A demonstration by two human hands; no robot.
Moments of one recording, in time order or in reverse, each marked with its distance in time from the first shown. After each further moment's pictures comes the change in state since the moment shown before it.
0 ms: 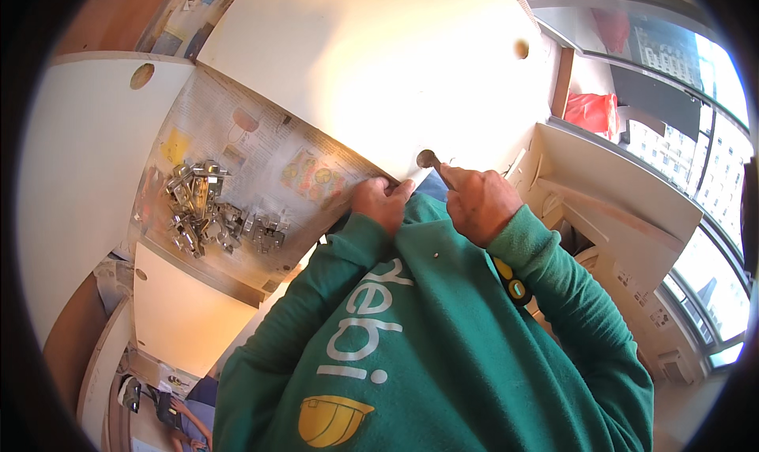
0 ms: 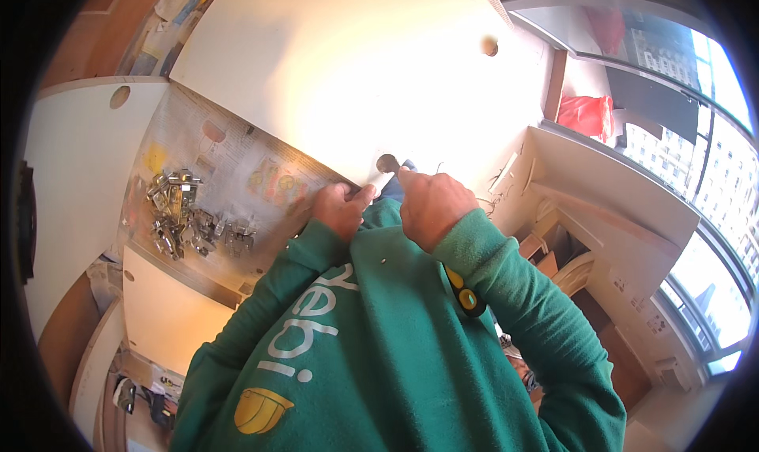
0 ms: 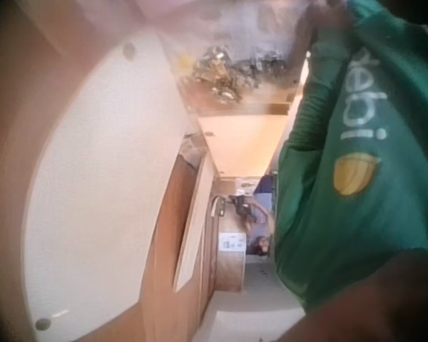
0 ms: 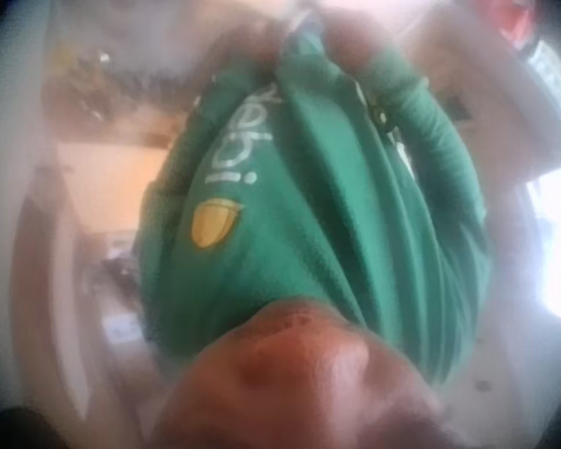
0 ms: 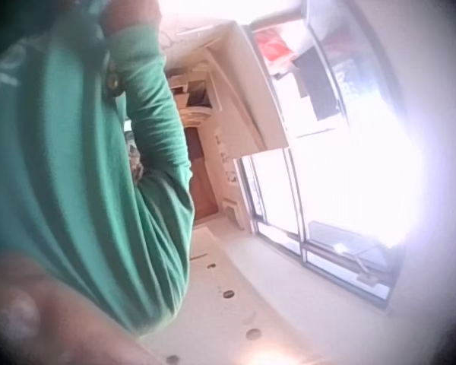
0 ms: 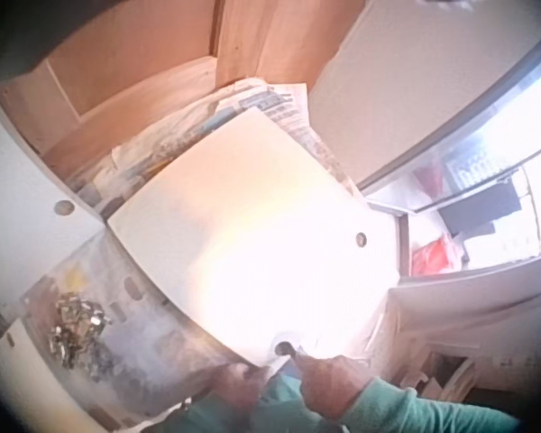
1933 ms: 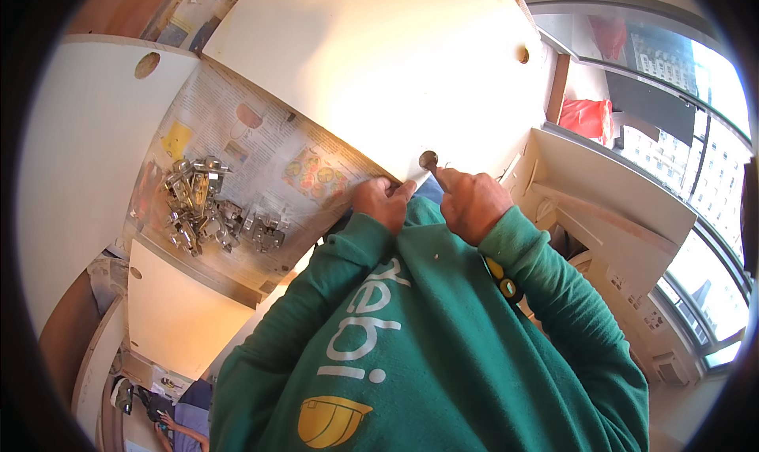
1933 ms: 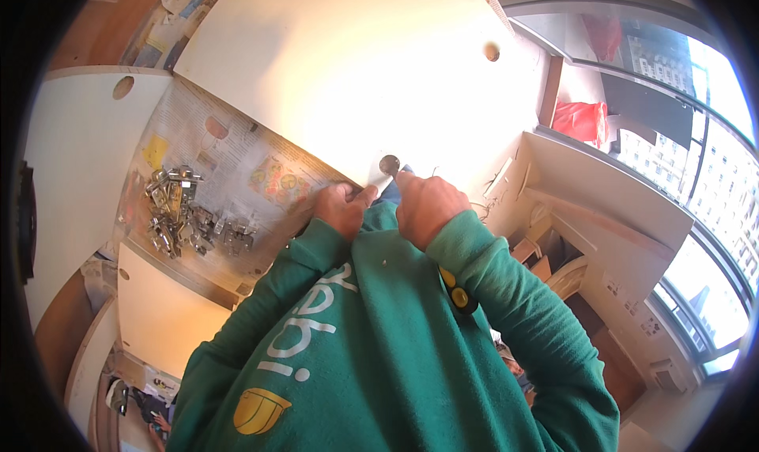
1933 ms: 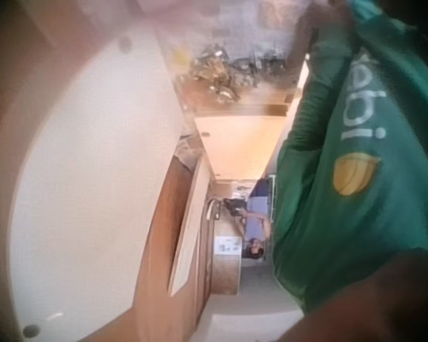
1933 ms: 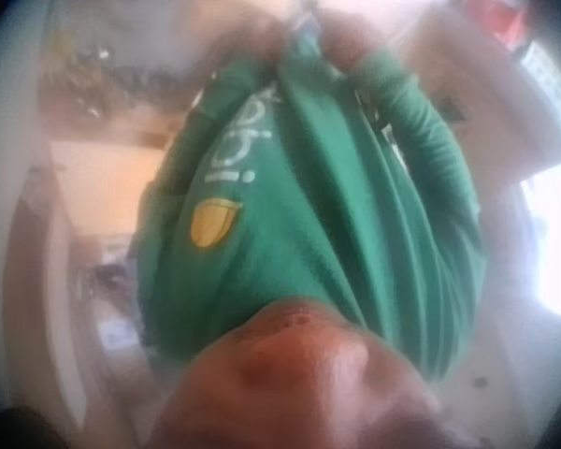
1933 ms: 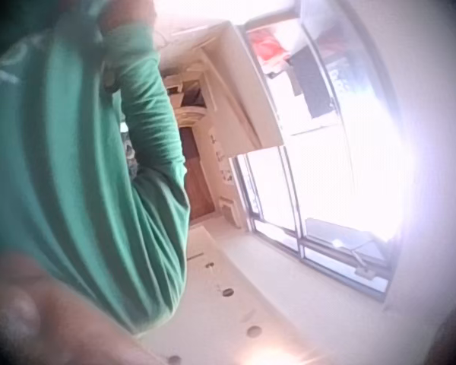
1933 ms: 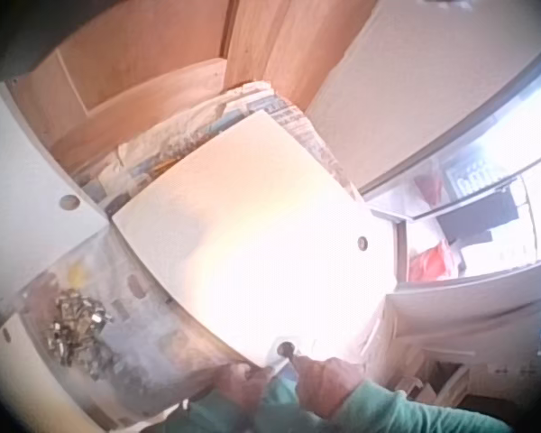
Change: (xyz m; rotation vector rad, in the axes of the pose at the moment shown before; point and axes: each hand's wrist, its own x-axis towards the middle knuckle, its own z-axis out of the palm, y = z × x) left_hand -0.008 0.019 -0.006 0.105 -0.026 -0.039; right_hand 0.003 -0.004 0.013 -0.021 0.045 0.012
